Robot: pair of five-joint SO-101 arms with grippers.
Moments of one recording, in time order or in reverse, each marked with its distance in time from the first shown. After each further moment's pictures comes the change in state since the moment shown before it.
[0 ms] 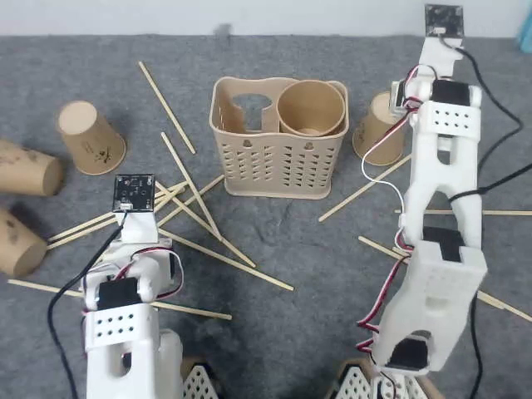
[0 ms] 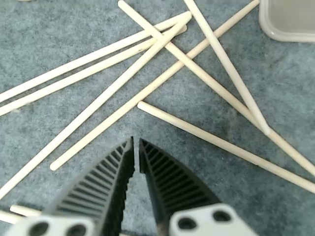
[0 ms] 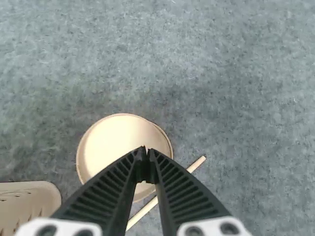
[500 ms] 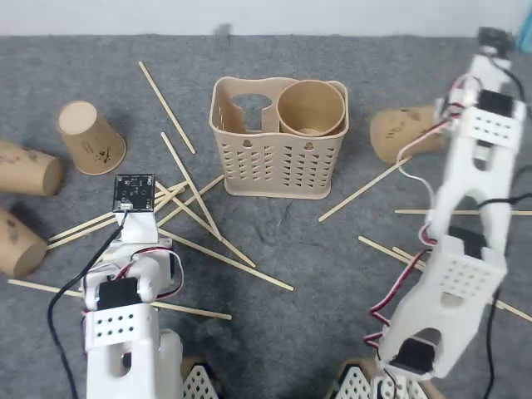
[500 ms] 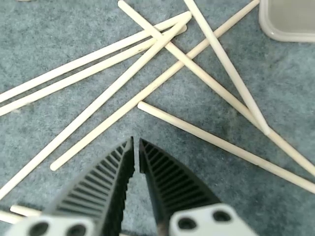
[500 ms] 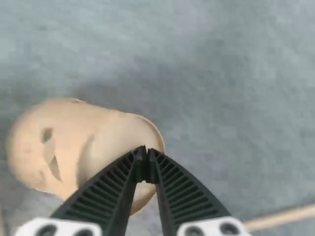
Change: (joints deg) left arm 0.0 0.0 0.0 0.0 0.0; right arm 11.4 3.6 -1.7 6.2 0.0
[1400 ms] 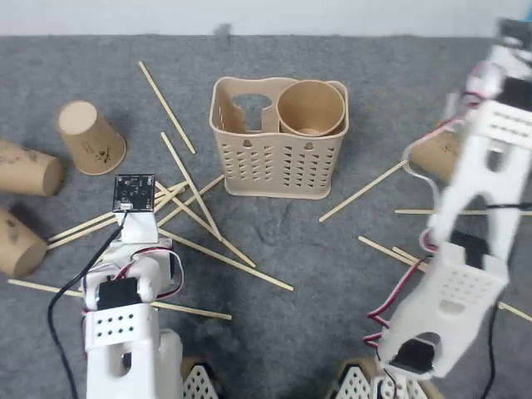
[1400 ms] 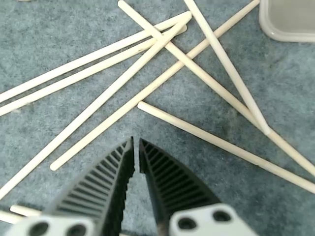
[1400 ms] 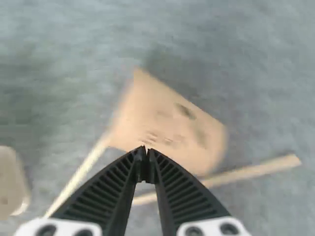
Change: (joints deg) left arm 0.0 0.0 0.0 0.0 0.0; right arm -2.9 -4.7 -9.7 14.9 0.1
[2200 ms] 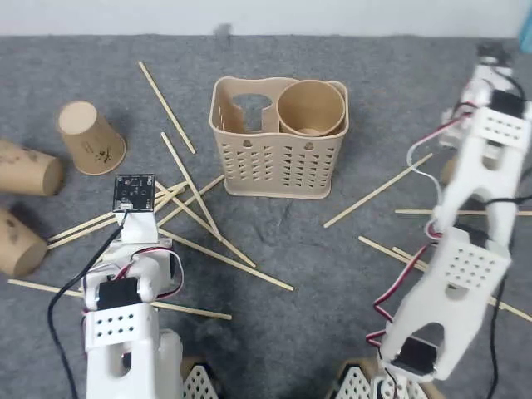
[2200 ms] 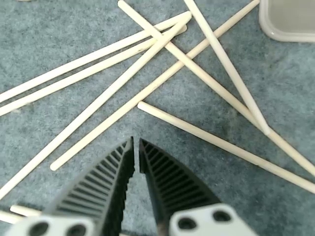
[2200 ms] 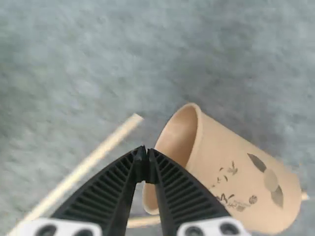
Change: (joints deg) left arm 0.0 0.0 0.0 0.0 0.0; right arm 6.3 11.7 -0.2 -4.8 9.2
